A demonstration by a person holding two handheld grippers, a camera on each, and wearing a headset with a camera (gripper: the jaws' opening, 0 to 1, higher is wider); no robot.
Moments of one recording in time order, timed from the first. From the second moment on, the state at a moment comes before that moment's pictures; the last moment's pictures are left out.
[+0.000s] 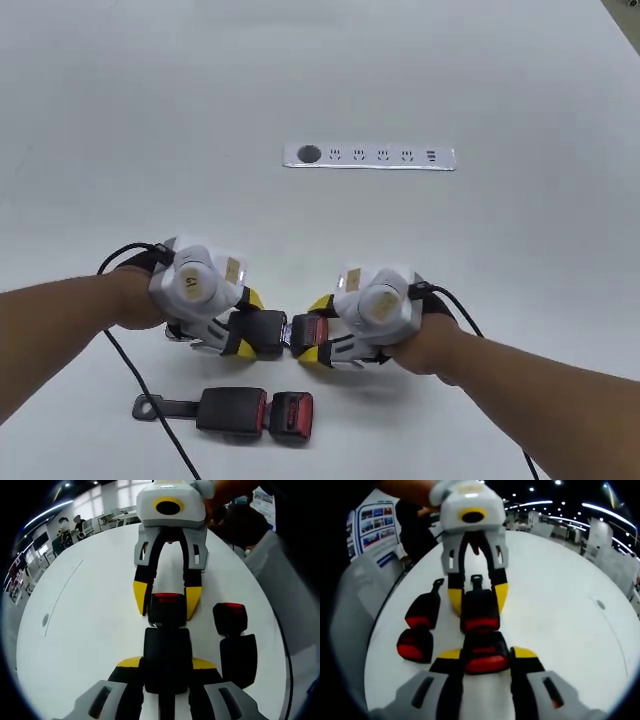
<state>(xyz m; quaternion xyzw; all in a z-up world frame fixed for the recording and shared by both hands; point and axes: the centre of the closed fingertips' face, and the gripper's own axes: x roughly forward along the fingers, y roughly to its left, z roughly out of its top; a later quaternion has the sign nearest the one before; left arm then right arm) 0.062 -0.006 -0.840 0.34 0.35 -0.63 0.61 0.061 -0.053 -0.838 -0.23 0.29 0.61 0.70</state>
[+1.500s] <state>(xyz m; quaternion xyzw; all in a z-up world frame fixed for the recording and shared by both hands) 0.063 -0.007 -0.837 0.29 0.34 -0.62 0.64 0.050 -0.153 -0.839 -0.22 0.28 0.59 0.72</state>
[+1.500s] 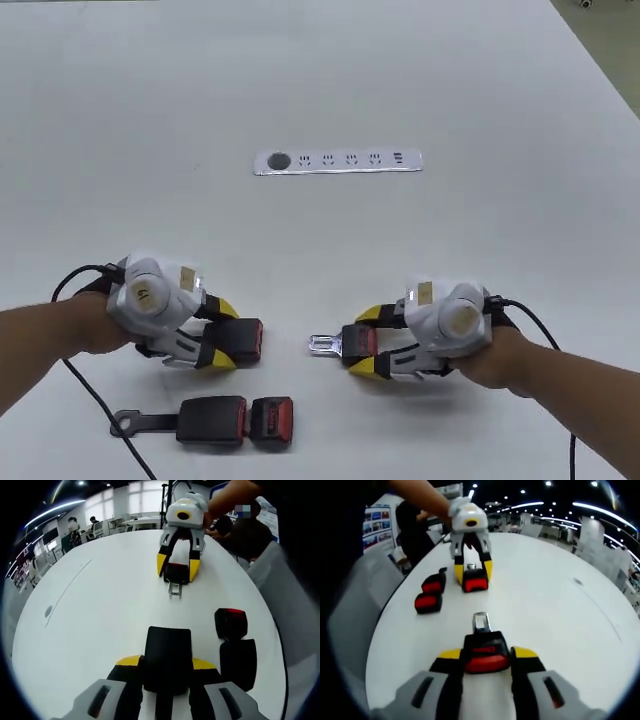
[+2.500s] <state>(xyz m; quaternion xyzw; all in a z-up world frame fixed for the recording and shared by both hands) 0.059 -0.012 -0.833 0.28 0.37 -0.61 0.64 0.043 -0.204 -0.841 -0.24 0.31 0.55 0.73</state>
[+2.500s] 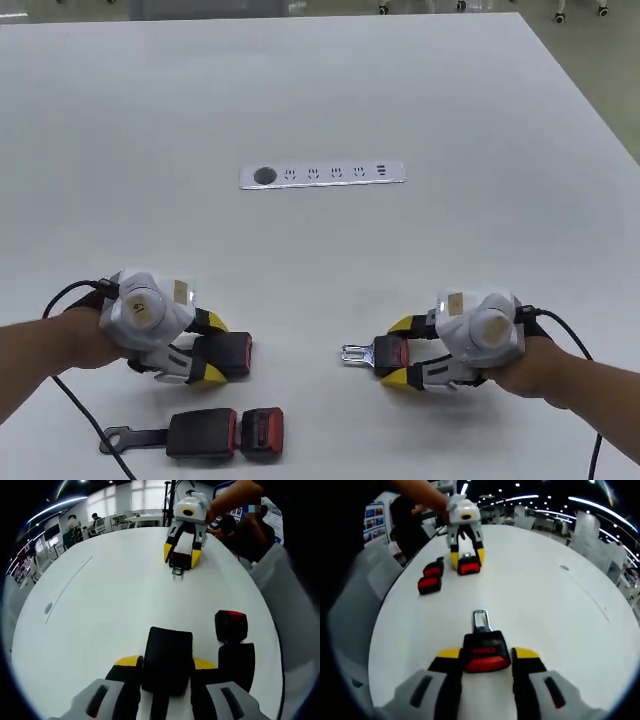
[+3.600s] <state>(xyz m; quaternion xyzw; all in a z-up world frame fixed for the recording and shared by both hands) 0.034 0.053 -0.722 0.02 0.29 -0.34 0.89 0.030 -0.192 -0.725 -0.10 0.22 0.32 0.91</state>
